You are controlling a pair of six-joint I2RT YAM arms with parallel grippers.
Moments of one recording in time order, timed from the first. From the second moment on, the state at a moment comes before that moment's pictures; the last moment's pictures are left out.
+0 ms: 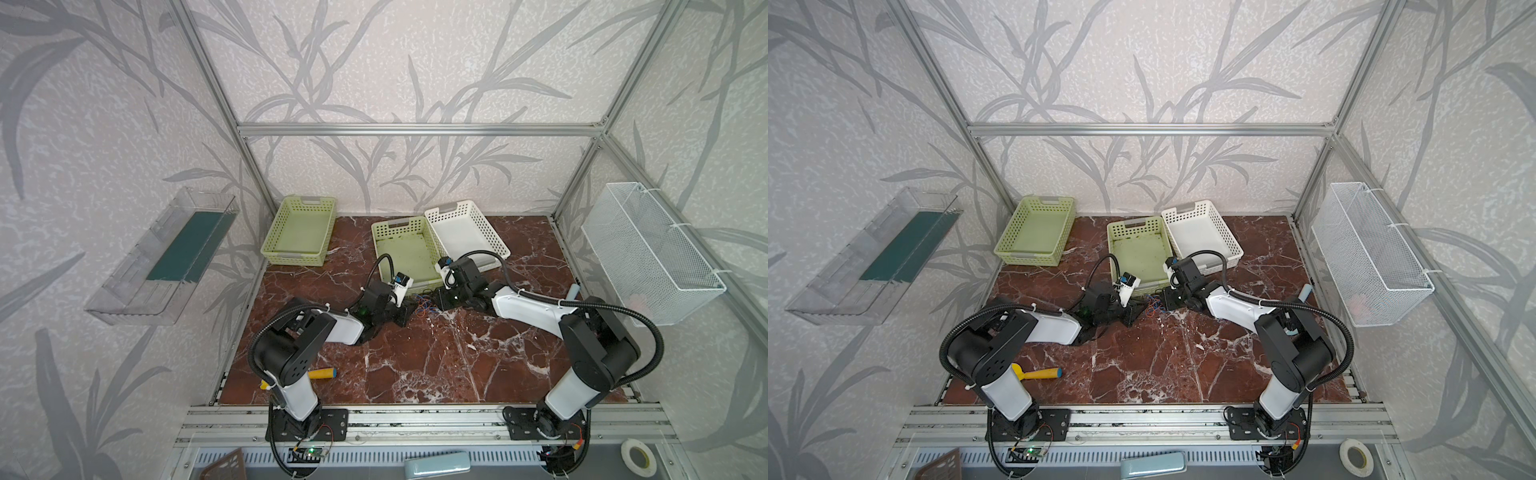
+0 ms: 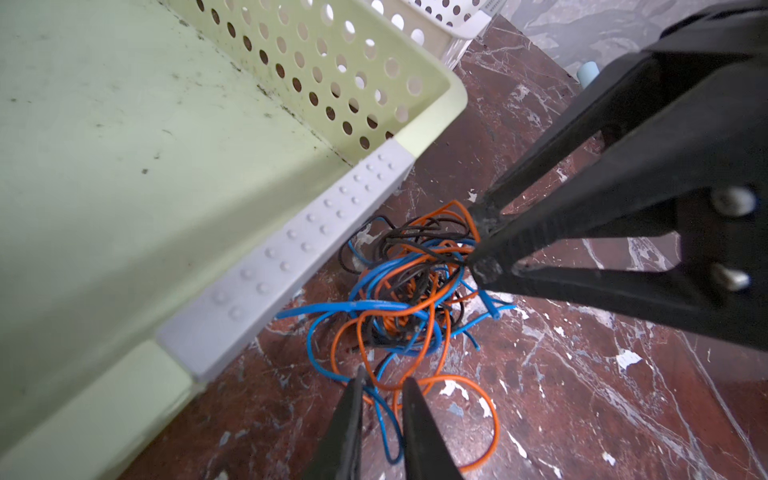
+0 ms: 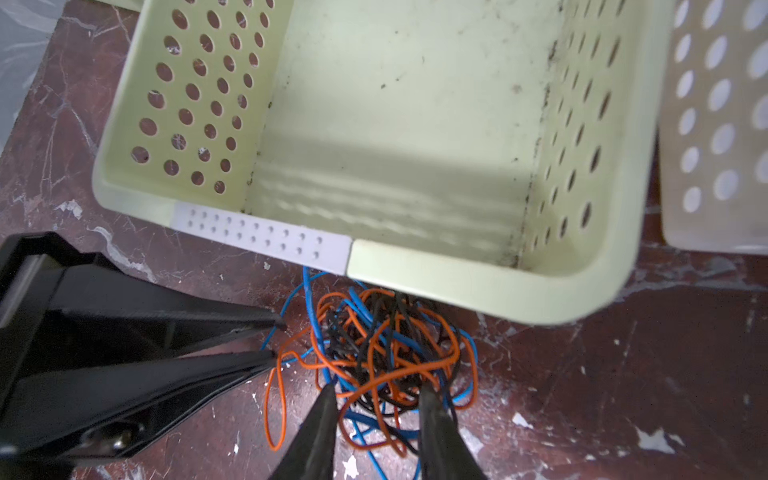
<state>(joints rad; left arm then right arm) -0.59 1.73 0.59 0.60 0.32 -0.18 0.60 1.67 0.96 -0.16 -0.18 0.34</state>
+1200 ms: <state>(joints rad) -0.60 1.65 0.50 0.63 0.04 -0.13 0.49 1.35 0.96 -0.30 -0.26 0.16</state>
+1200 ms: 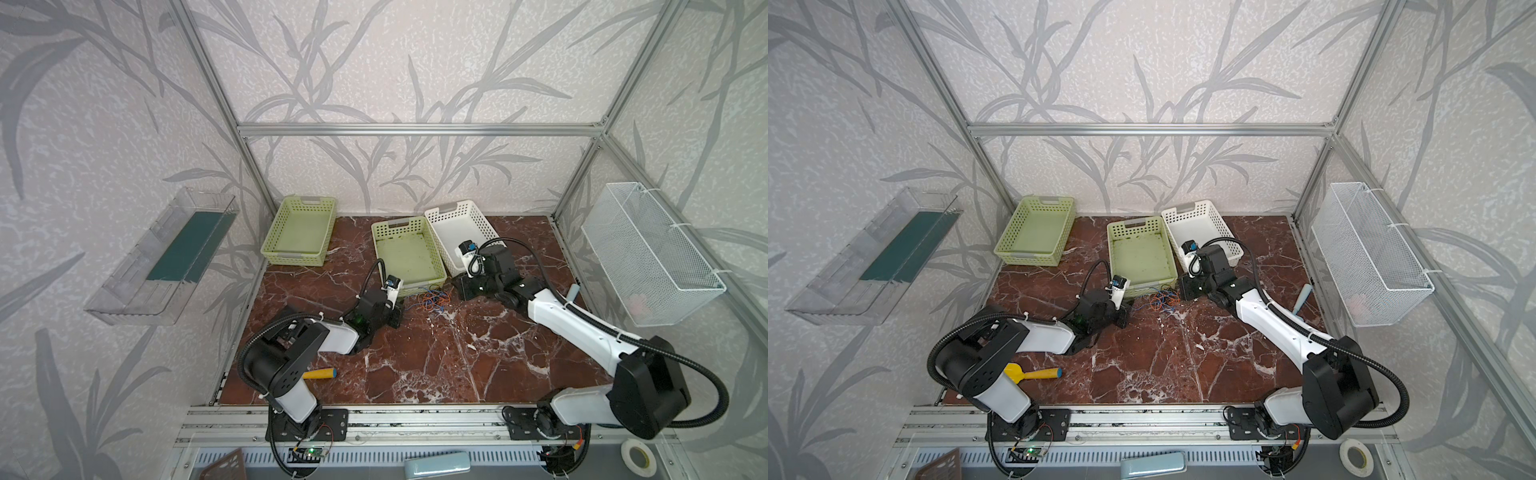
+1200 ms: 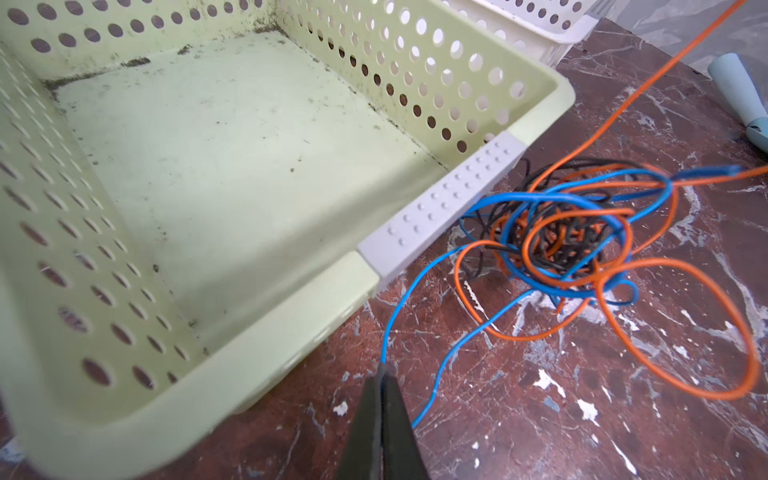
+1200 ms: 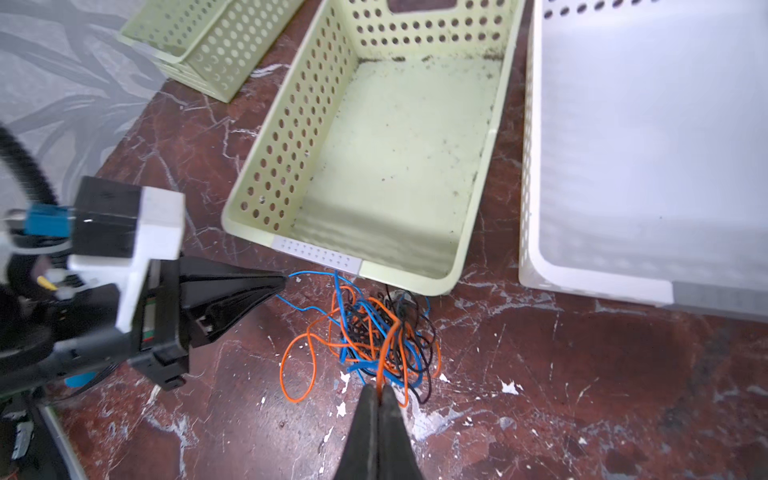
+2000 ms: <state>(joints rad) -0.68 1.58 0.67 0.63 0.28 -0.13 0.49 1.34 0.97 -0.30 -0.50 0.08</state>
